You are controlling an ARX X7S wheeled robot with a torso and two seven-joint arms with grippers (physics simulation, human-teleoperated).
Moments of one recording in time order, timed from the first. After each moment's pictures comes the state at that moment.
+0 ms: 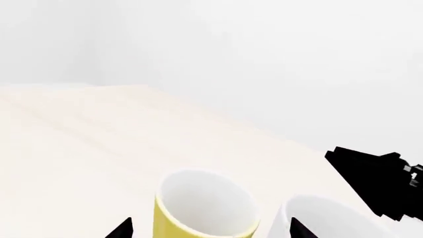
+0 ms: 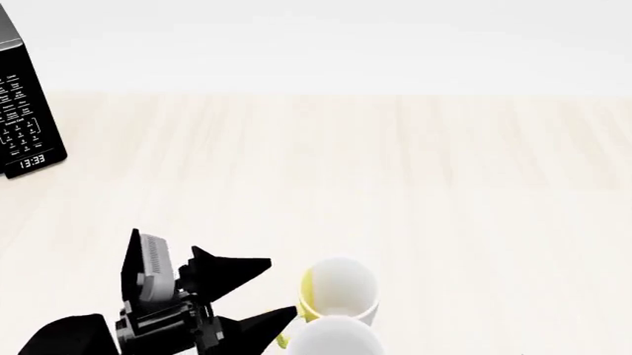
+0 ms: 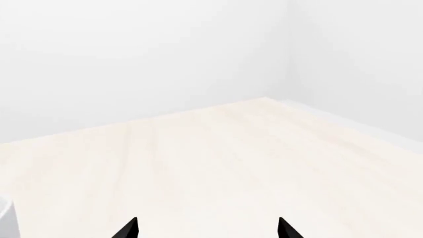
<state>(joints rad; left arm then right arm) -0.86 -0.04 0.07 -1.16 -0.23 0.07 1.19 -0.16 0.30 0.05 -0.21 0.39 -0.01 0.31</state>
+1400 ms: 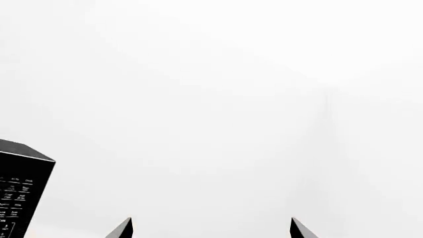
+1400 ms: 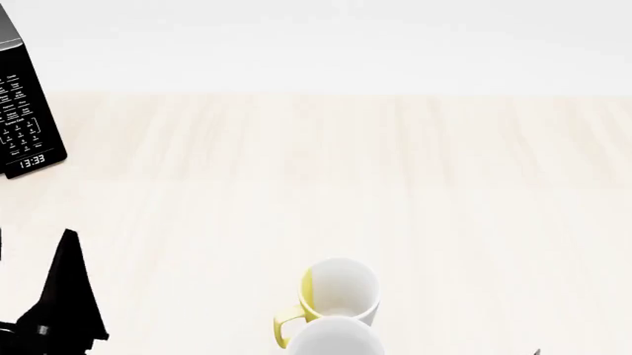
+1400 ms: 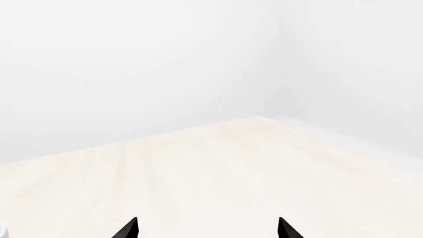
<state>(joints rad) -0.14 -0.02 -0.14 0.04 -0.47 0.26 0.38 -0.18 0.31 0.05 -0.22 0.38 -0.09 0.33</state>
